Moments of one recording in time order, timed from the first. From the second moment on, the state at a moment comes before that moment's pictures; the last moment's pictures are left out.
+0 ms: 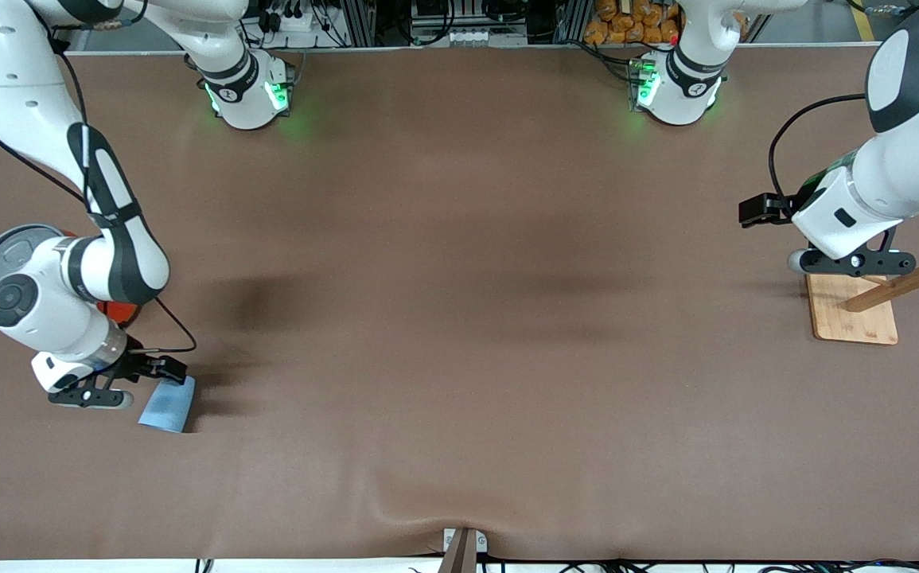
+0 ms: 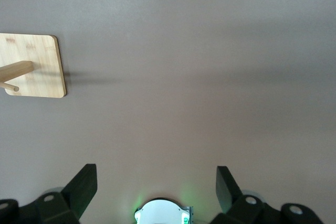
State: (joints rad) left arm -0.14 0.12 -0.02 -1.58 0.02 1.46 -0.10; right arm -0.16 0.61 0.08 -1.77 -0.04 2.54 0.00
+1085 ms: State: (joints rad) left arm -0.13 0.12 -0.02 -1.54 0.02 1.46 -0.10; right arm -0.15 0.71 0.08 -1.76 -0.16 2.78 -0.01
